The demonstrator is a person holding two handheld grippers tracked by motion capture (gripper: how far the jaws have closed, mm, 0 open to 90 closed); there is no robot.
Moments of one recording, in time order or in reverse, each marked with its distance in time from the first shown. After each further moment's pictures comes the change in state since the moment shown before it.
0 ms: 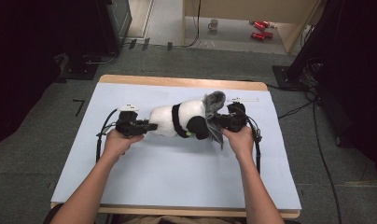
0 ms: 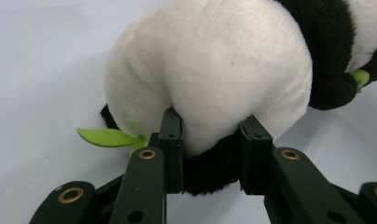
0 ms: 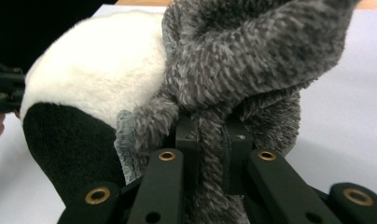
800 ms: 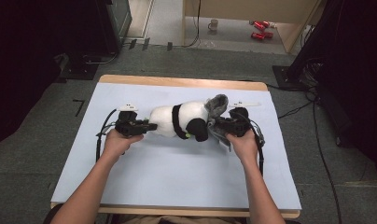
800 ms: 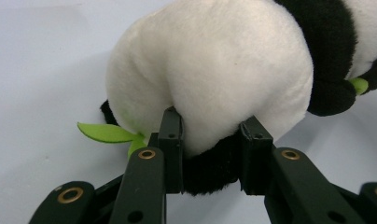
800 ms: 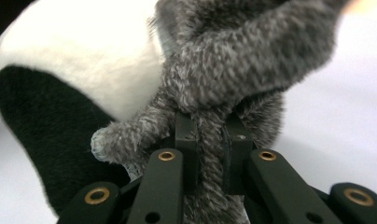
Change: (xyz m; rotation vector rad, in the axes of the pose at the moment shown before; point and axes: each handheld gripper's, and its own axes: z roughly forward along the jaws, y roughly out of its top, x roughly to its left) left arm 0.001 0.000 -0.001 -0.005 -0.009 -0.007; right arm -0.003 -0.011 -0.016 -0.011 -0.080 -0.071
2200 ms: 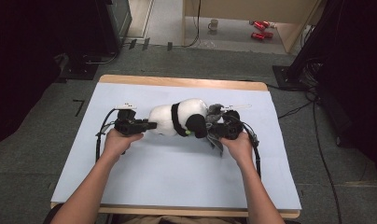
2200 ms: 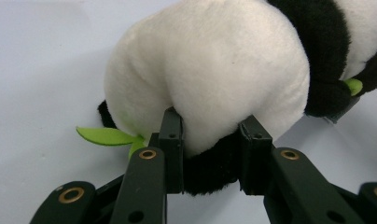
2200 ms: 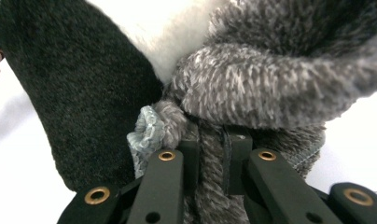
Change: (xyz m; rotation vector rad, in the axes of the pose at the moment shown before) left arm 0.003 0.001 -0.002 -0.013 -0.019 -0.053; right arm 0.008 -0.010 0.028 0.120 0.137 -0.008
